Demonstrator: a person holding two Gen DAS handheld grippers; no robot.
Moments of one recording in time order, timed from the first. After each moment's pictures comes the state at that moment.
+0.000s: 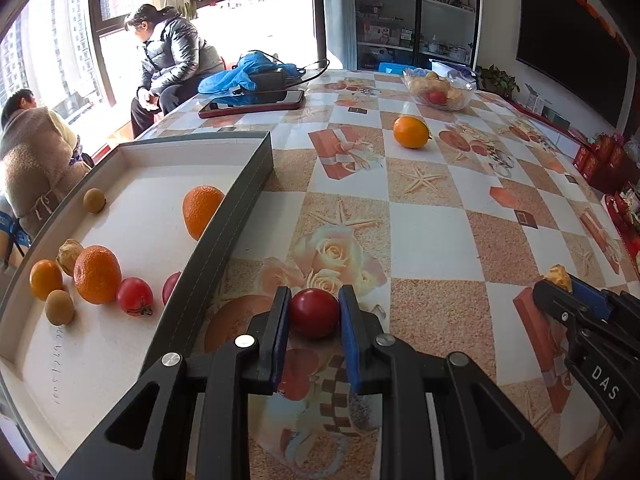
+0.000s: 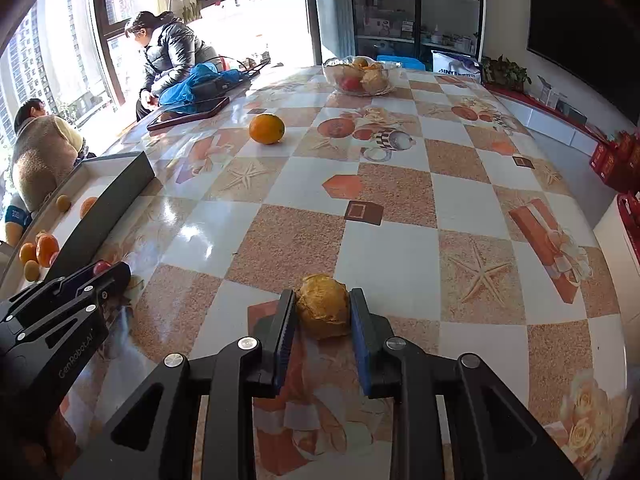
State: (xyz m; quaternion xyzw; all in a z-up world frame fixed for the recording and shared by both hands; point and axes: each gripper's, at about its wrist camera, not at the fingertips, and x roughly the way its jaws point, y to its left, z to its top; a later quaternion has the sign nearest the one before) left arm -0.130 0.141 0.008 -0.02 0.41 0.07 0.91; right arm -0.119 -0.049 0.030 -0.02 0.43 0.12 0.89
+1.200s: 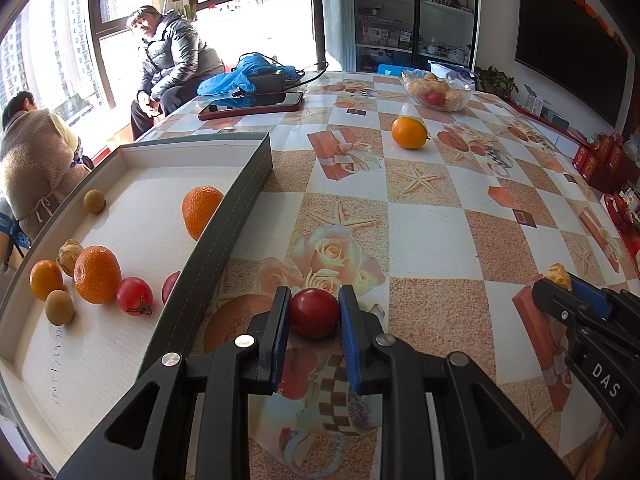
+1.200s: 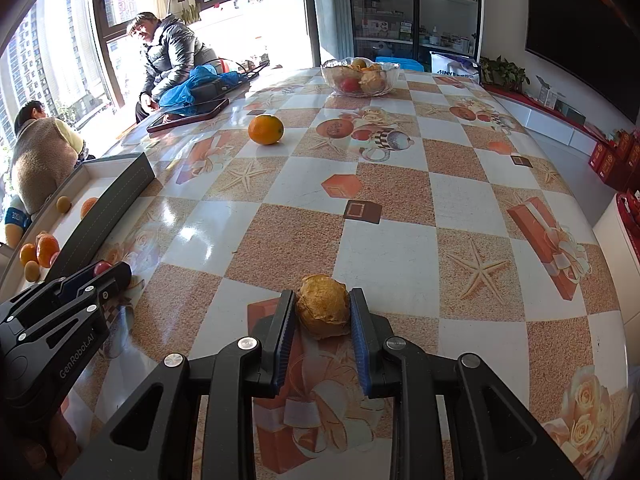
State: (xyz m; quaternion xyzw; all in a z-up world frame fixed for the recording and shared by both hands) left arm -0.133 0.141 0.008 -0.01 0.41 0.07 0.91; right arm -0.122 -0.049 0.029 -0.03 0.43 0.12 0.89
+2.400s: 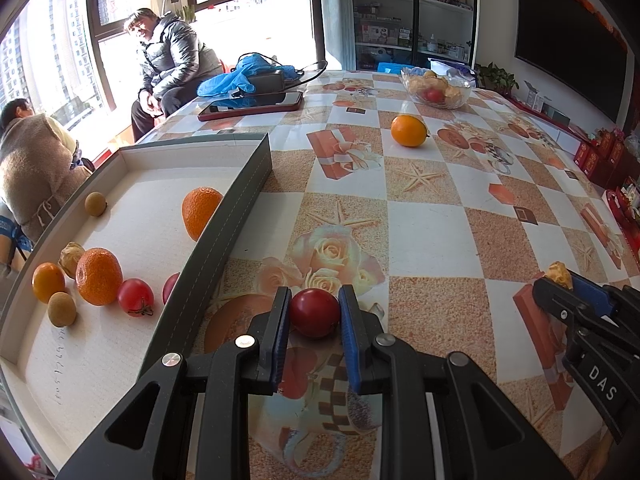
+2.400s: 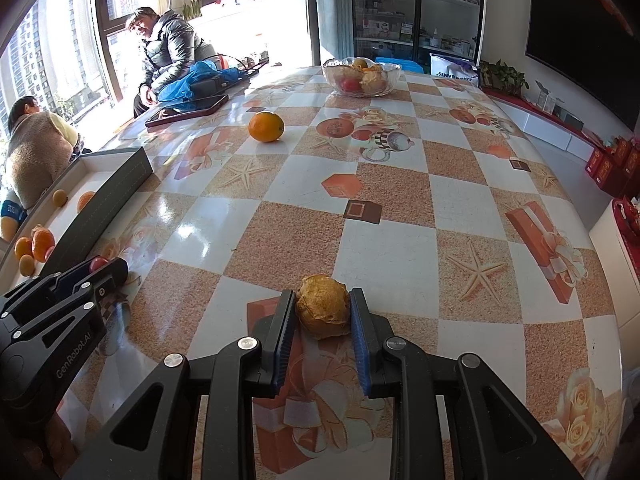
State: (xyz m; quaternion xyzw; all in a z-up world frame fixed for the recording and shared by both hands) left arm -0.133 0.139 0.009 -0.01 0.41 0.08 0.91; right arm -0.123 -0.046 0.030 -0.04 0.44 0.11 0.89
